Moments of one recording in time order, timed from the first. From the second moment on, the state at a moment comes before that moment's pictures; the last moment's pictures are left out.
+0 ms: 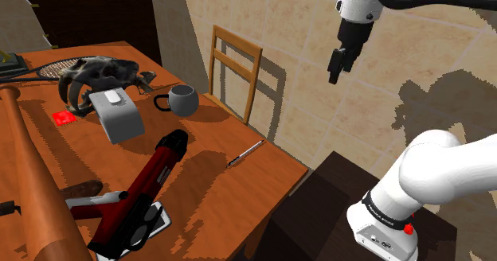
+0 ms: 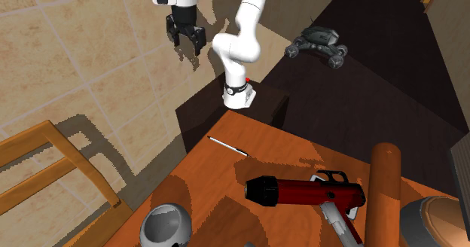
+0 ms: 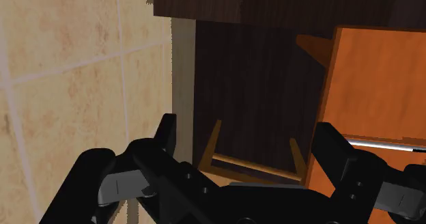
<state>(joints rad) -0.02 -0.75 0.06 -2.32 -0.12 1.52 0.01</state>
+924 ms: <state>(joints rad) 0.20 -0.56 0.06 -2.48 -0.19 1.98 -0.43</state>
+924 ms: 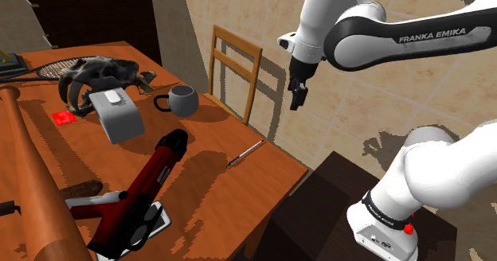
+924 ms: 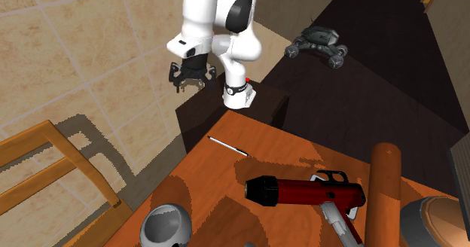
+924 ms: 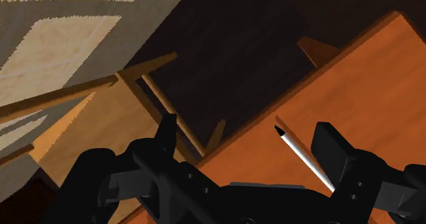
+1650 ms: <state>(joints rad) 0.39 -0.40 0.07 -2.63 -0.24 2.41 -0.81</state>
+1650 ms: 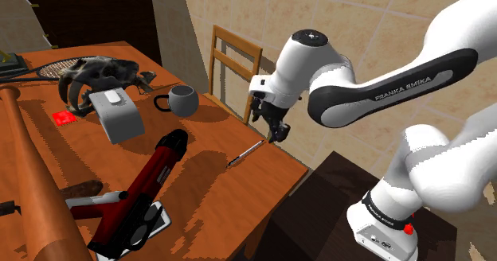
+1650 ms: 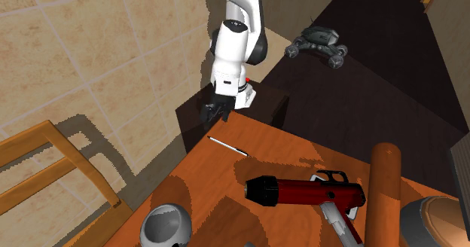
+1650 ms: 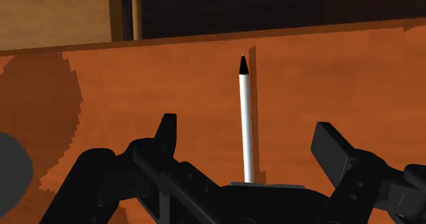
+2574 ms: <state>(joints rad) 0.40 -0.26 0.08 -2.68 -0.31 2.62 -0.87</state>
